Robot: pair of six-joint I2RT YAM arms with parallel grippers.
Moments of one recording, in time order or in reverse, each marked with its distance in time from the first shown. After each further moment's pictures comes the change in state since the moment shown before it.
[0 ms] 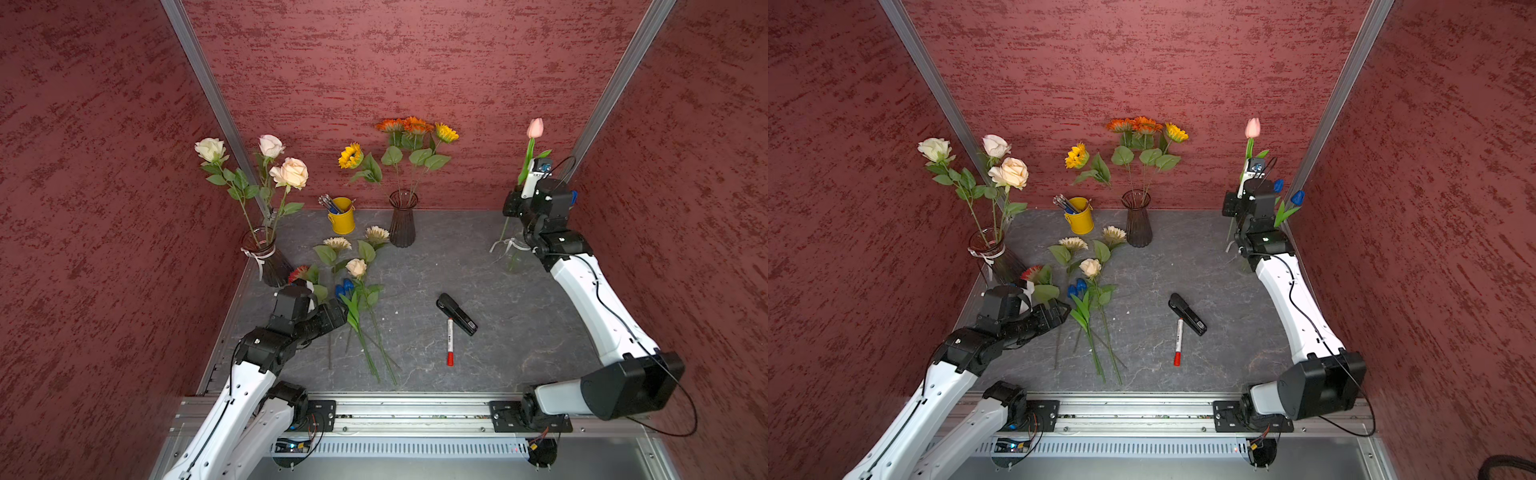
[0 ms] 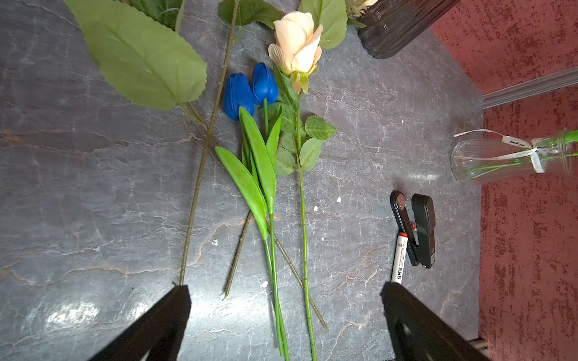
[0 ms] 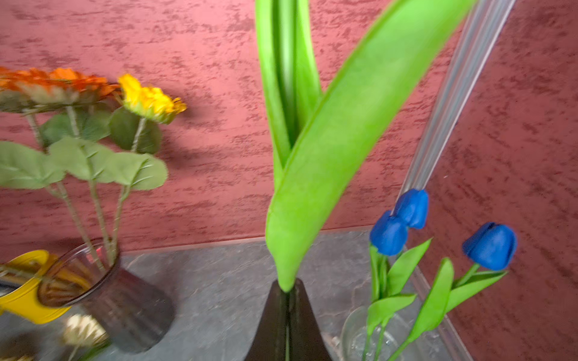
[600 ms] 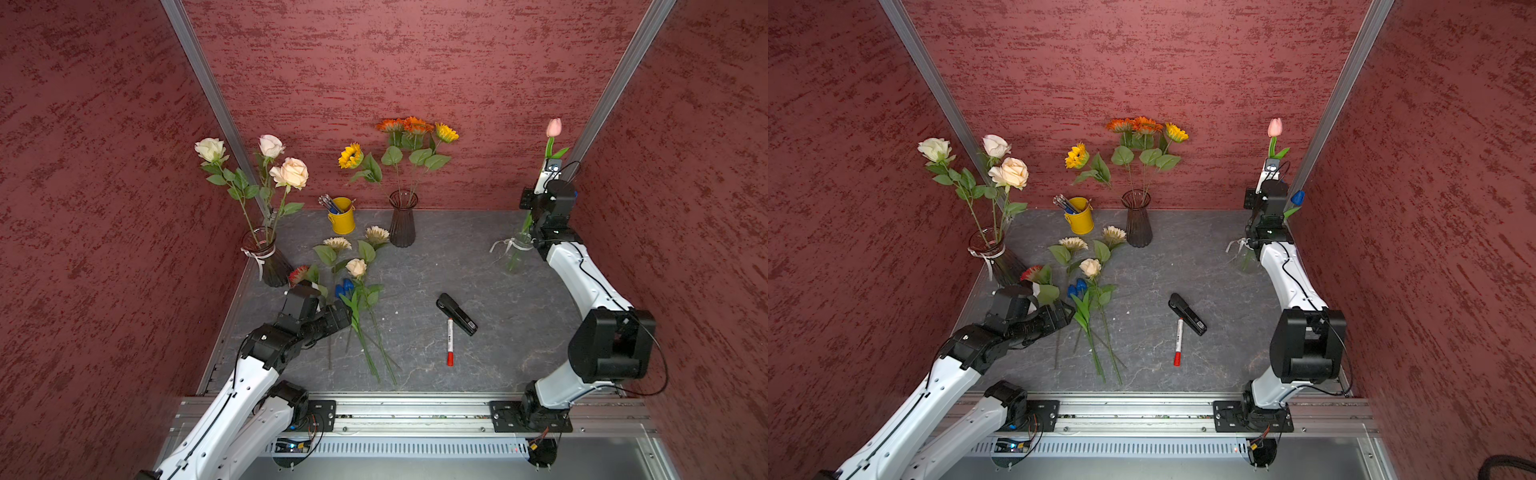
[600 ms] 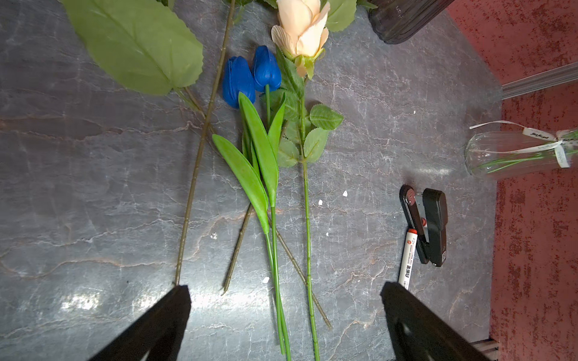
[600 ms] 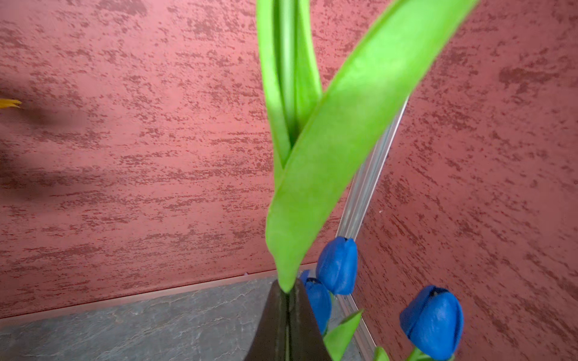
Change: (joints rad) left arm -0.079 0.028 -0.006 0.002 -0.064 -0.056; right arm -0.159 0.162 -0.080 0.346 0.024 -0.145
